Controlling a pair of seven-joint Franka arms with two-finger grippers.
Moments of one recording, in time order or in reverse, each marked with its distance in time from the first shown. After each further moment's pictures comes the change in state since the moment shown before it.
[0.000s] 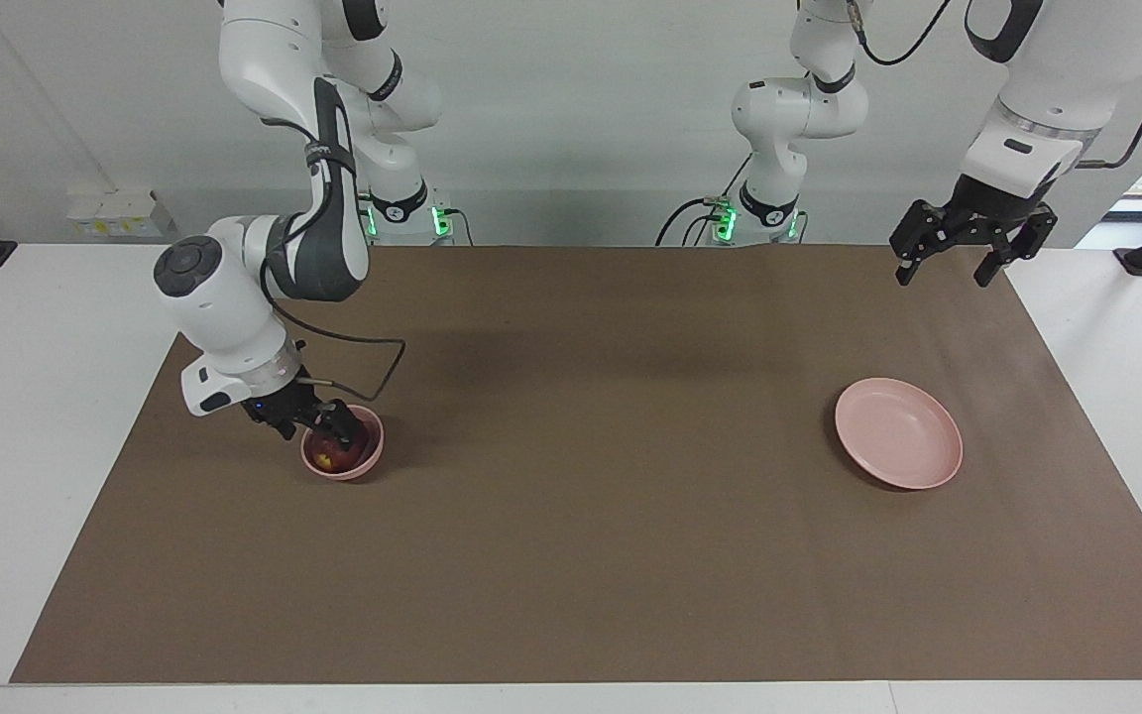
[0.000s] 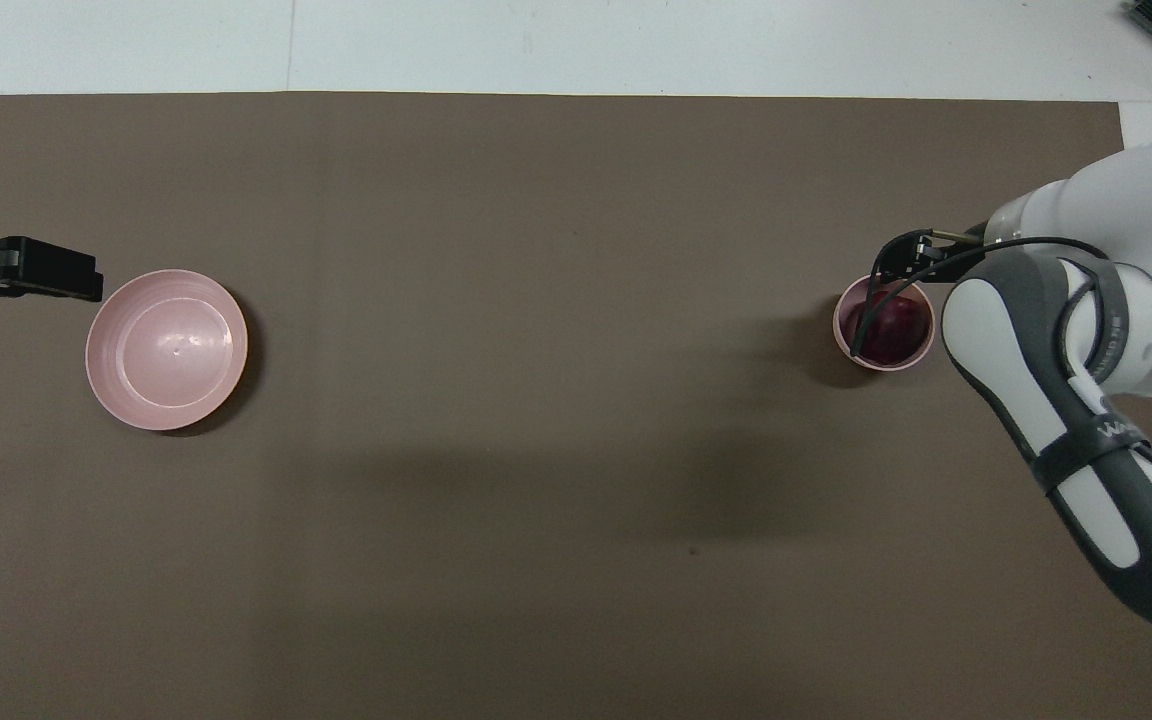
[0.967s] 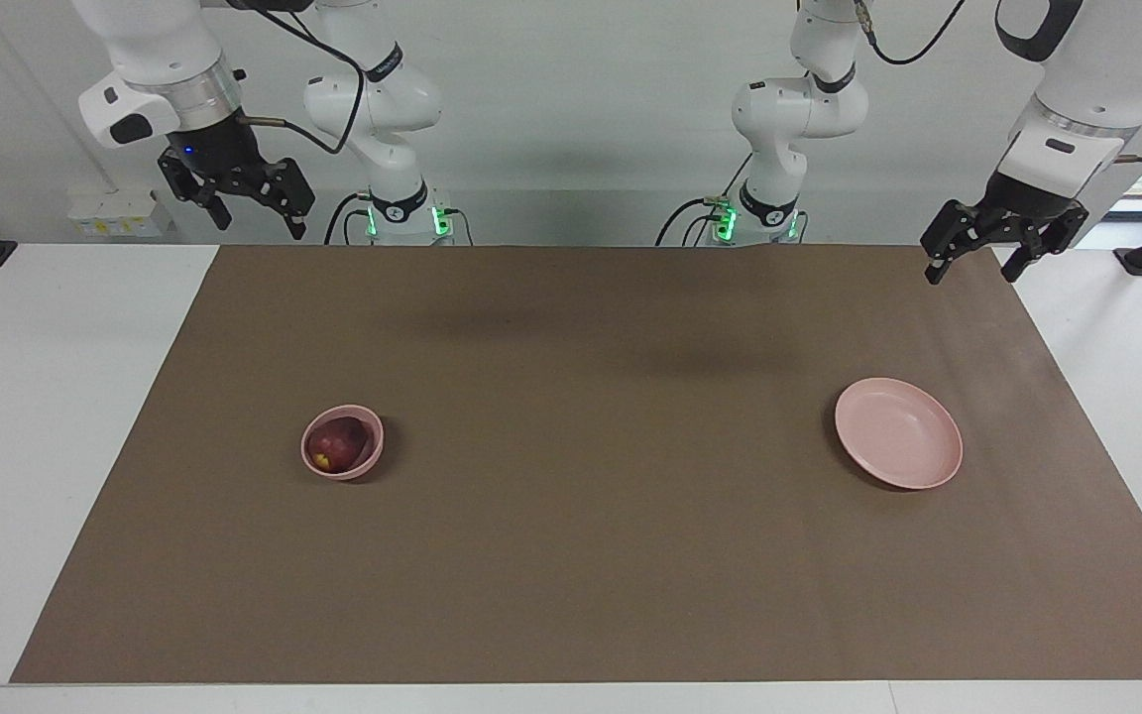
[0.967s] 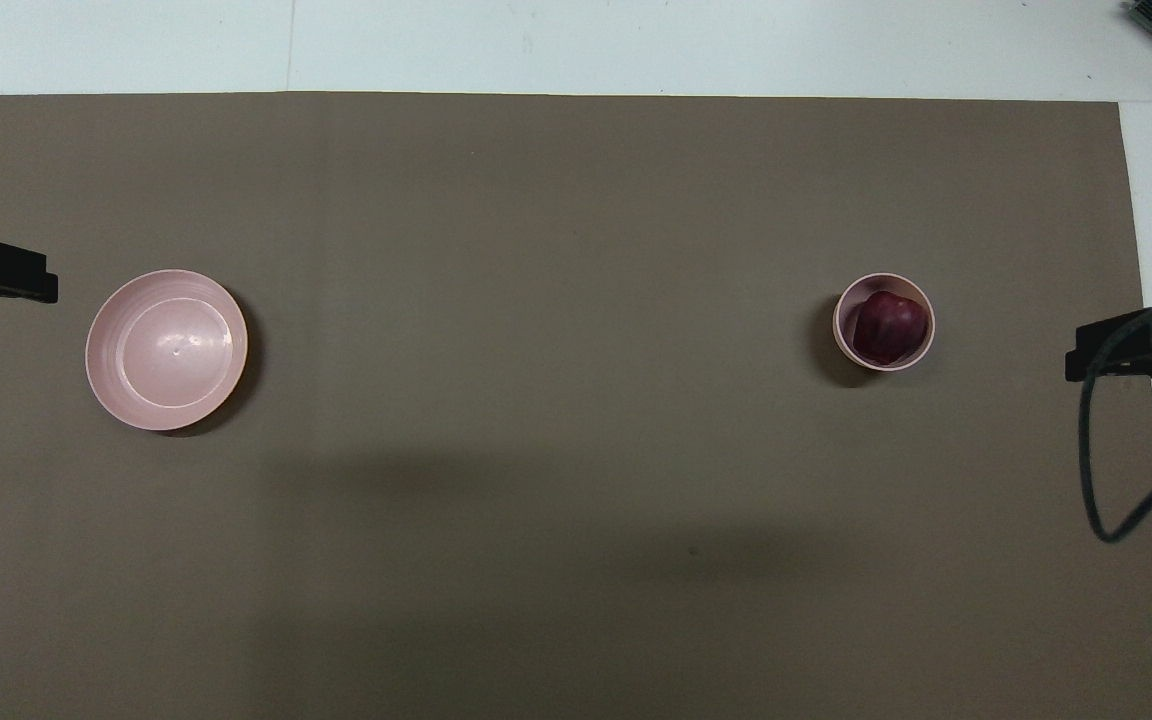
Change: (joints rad) left arm 0.026 0.001 0.032 0.000 0.000 -0.014 0.000; right arm 0.003 -0.340 0.032 0.235 -0.070 -0.691 -0.007
